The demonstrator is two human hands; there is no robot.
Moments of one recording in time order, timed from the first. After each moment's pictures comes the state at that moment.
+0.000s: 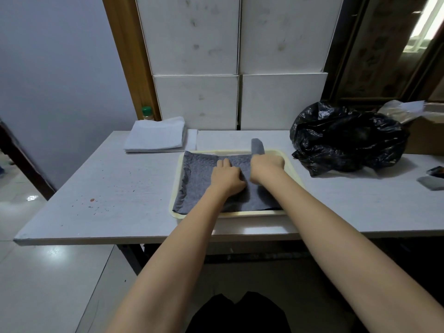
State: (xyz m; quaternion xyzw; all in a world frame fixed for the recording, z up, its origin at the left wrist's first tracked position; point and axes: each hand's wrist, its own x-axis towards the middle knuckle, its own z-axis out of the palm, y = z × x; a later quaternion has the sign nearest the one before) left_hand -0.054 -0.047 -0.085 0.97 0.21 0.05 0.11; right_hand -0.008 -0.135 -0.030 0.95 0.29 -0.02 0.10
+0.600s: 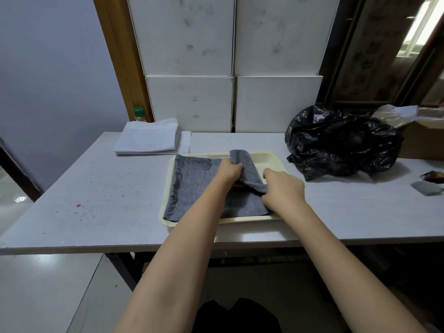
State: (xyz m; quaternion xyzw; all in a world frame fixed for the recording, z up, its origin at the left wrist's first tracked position) left_hand -0.015 -0.053 -0.076 0.71 0.33 0.13 0.61; right_hand -0.031 -0.198 -0.032 0.95 0.30 0.02 -0.05
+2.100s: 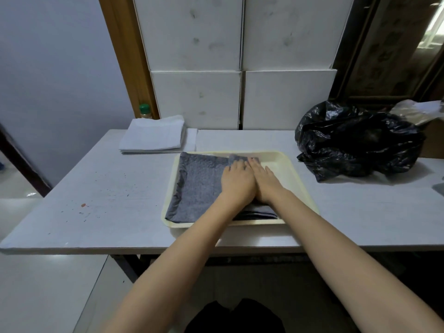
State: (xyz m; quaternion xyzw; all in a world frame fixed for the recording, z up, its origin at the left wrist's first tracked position) left_hand -0.042 -0.073 -0.081 0.97 0.22 0.06 0.11; right_hand 0.044 -0.131 -0.106 0.89 0.45 -0.06 0.00
